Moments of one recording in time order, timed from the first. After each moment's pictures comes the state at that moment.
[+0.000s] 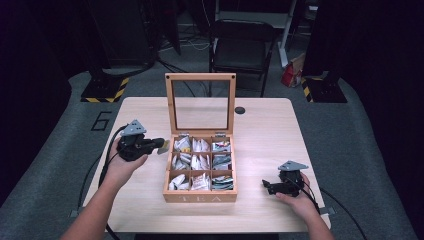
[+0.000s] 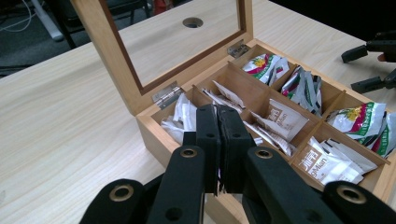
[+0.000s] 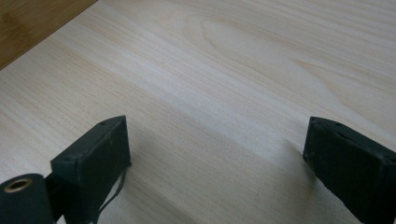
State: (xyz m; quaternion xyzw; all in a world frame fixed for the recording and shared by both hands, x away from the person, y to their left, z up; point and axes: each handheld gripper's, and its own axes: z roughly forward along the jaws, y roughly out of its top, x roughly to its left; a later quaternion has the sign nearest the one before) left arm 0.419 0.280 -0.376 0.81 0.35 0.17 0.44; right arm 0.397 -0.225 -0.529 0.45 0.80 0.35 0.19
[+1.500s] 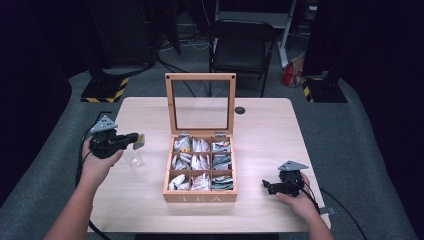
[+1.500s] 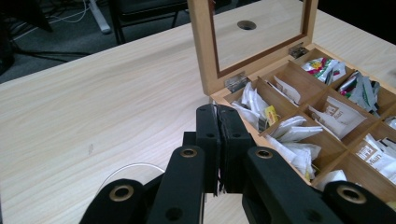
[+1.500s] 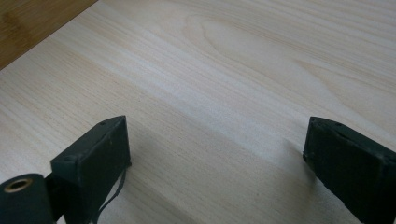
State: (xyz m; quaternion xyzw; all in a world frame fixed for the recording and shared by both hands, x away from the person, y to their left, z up) left arm 0.419 0.346 -0.371 0.77 0.41 0.21 0.43; right arm 0.397 -0.225 -0.529 0.45 0.80 0.35 0.19
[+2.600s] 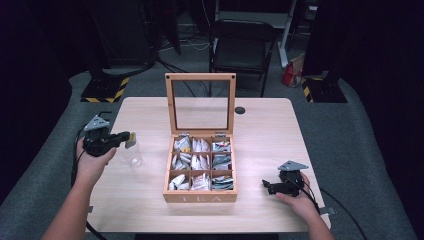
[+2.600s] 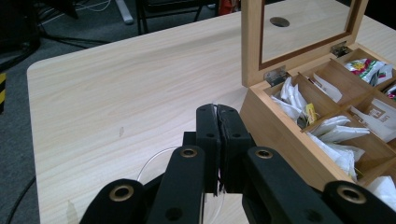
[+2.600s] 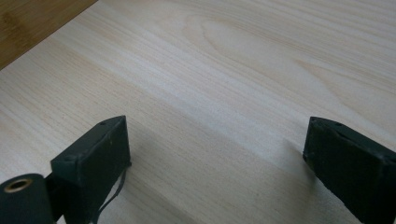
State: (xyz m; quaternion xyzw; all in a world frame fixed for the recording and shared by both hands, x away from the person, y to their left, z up) left arm 0.430 0.369 -0.384 0.75 0.46 0.22 0.42; right arm 0.397 -0.225 -0.529 0.45 0.80 0.35 0.19
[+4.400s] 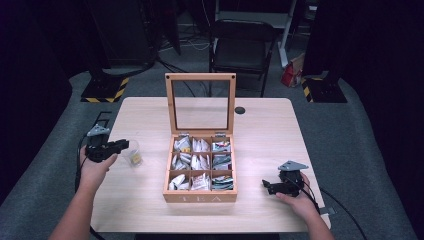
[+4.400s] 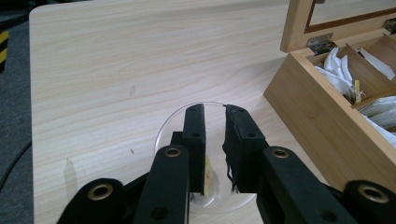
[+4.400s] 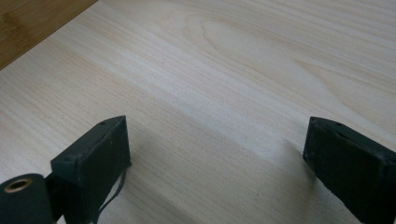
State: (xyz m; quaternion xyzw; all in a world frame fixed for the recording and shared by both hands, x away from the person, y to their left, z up) left arm 0.435 0.383 -0.424 0.73 0.51 0.19 0.40; right arm 0.397 -0.225 -0.529 0.45 0.80 0.35 0.19
